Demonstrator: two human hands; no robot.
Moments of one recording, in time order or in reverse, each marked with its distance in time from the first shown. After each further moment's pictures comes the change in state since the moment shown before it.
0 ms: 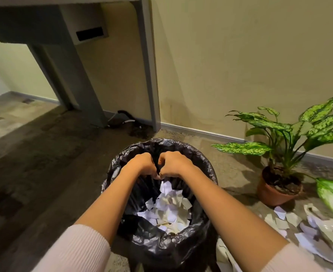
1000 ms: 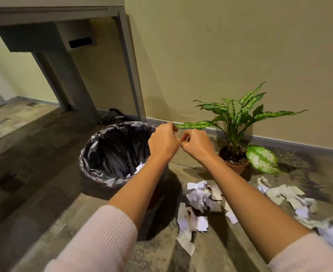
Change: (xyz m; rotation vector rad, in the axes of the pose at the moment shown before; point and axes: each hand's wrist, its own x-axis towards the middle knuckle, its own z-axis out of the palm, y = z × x) left_hand -0.145 0.171 0.099 -0.159 0.751 0.280; right_hand -0.155 0.147 -0.027 0.184 0.598 -0.026
